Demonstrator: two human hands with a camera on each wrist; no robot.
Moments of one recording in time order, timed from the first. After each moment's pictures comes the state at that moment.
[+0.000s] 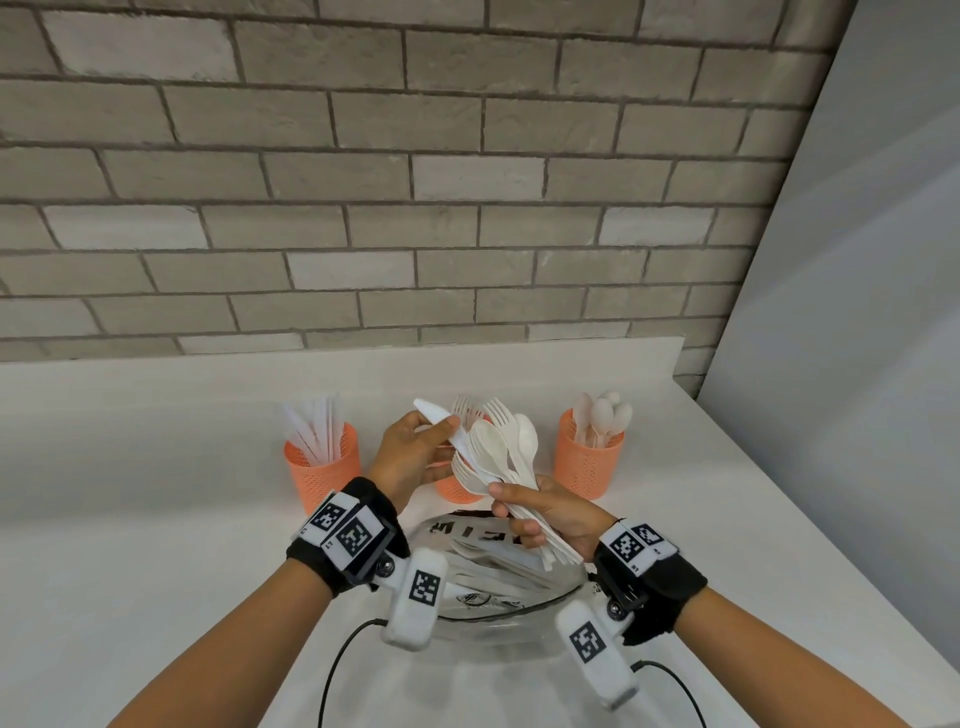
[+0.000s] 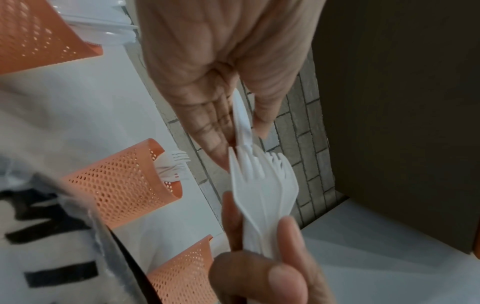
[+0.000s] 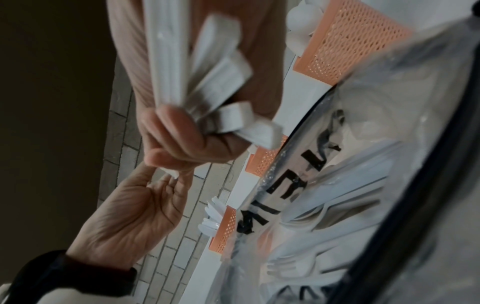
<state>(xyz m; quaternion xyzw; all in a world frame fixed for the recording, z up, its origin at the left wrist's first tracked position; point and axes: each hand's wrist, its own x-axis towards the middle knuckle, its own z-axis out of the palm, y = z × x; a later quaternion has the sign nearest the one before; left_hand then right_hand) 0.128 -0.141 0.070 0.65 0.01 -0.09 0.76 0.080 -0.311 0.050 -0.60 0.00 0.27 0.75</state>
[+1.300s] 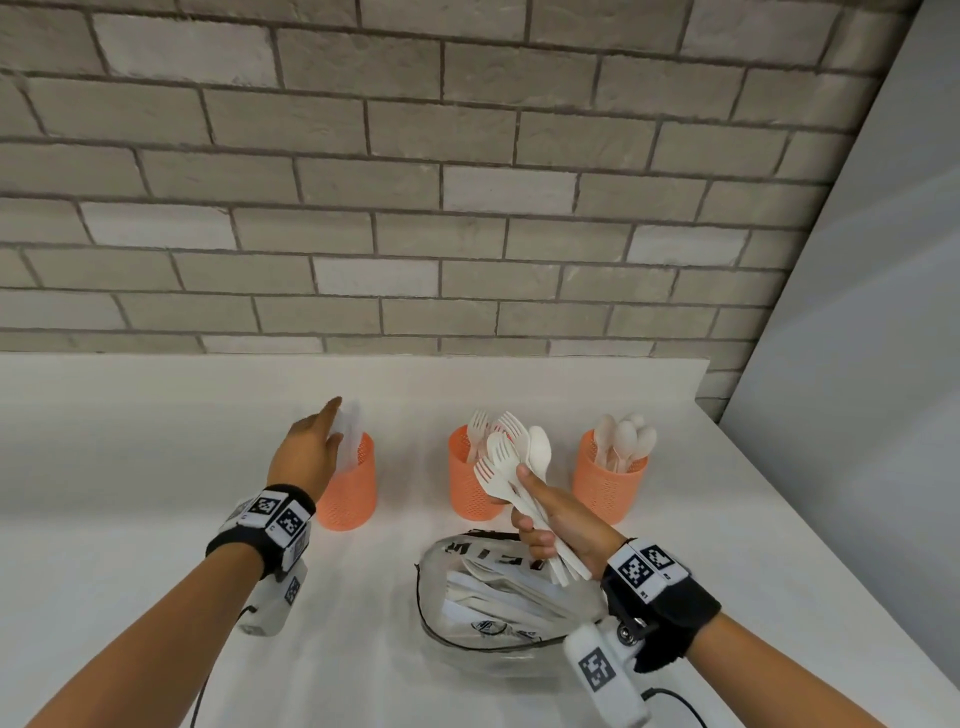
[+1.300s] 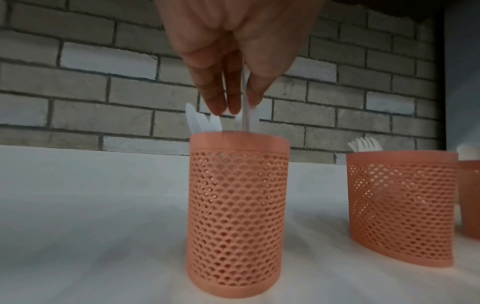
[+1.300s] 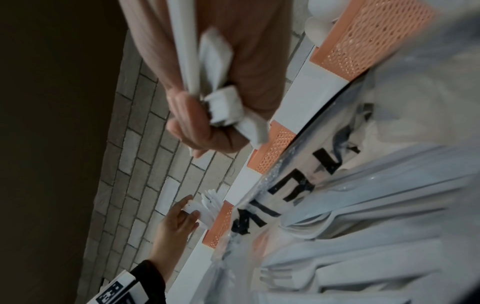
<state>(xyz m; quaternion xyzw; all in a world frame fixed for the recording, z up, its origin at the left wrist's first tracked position) 0.190 -0.015 0.024 0.95 0.00 0.15 0.26 0.102 -0.304 0.043 -0.61 0.02 0.25 0.75</state>
